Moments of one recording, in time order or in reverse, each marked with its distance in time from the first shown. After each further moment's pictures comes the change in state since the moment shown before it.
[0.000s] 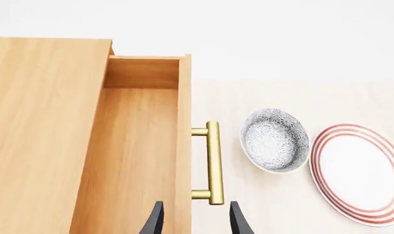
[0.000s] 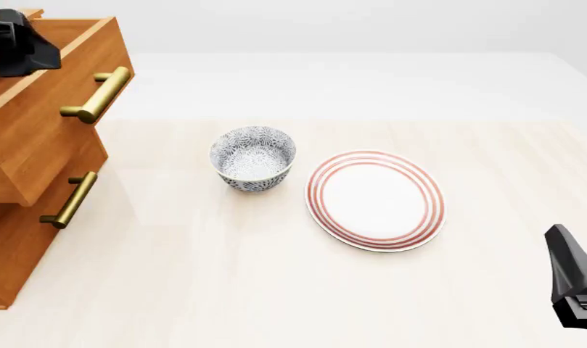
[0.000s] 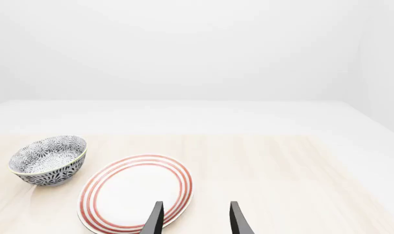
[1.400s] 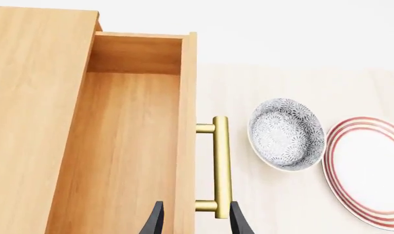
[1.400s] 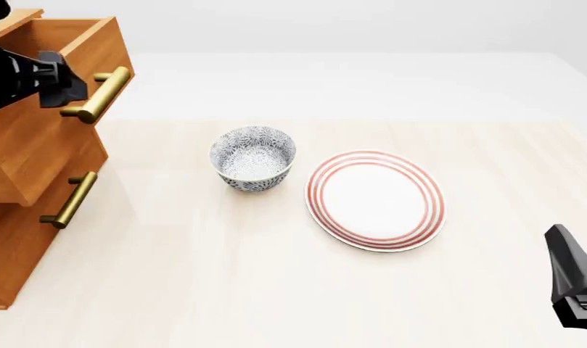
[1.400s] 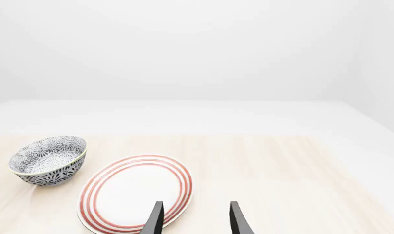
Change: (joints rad) left arm 0.009 0.077 0.100 -0.101 -0.016; right arm 0.000 0.000 0.000 0.000 0.000
